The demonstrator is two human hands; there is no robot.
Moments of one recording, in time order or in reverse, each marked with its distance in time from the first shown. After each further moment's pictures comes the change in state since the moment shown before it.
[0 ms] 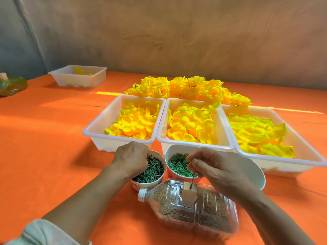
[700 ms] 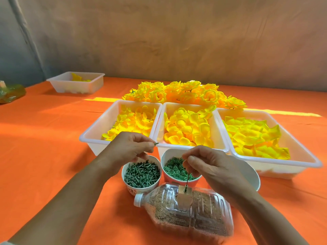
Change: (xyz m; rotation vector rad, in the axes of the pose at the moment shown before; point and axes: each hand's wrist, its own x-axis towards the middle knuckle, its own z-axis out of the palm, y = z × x) left_hand -0.013 0.005 -0.059 -1.250 -0.150 -0.159; right_hand 0.005 -0.003 -0.003 0.191 0.038 -0.010
